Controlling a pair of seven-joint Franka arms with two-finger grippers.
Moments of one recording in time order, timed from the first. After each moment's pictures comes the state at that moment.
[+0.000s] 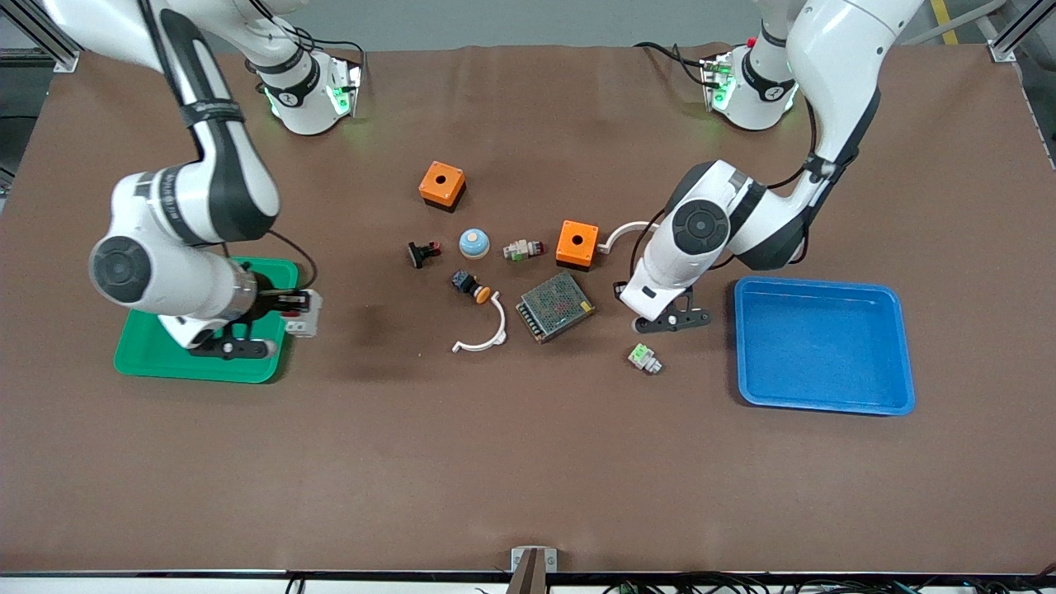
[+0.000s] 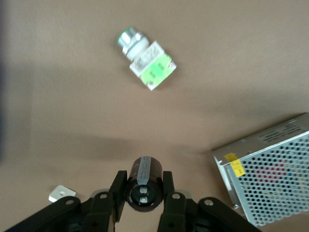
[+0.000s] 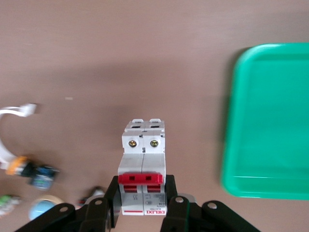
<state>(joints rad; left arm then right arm) -0.10 0.49 -0.47 -1.92 0.19 2.27 -0.80 0.27 0.32 -0.03 -1.81 0.15 1.96 0.26</state>
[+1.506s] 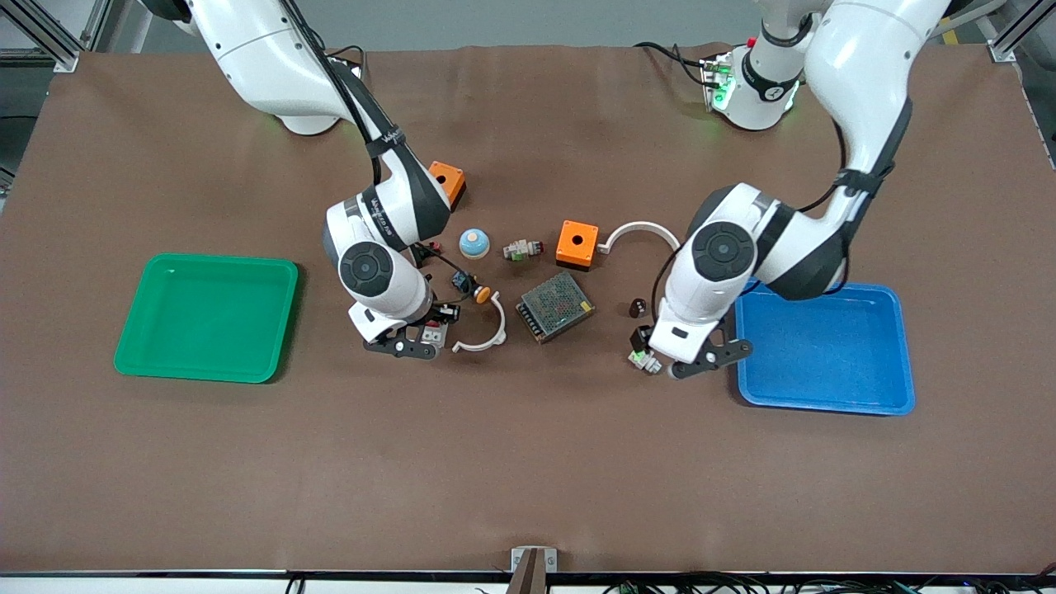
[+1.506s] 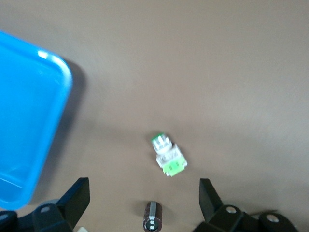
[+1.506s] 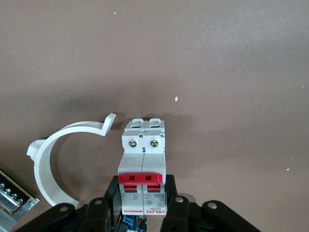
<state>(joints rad) -0.08 0.54 -0.44 -1.59 0.34 2.09 -0.94 0.55 0.58 -0.04 -1.72 0.16 2.21 0.58</state>
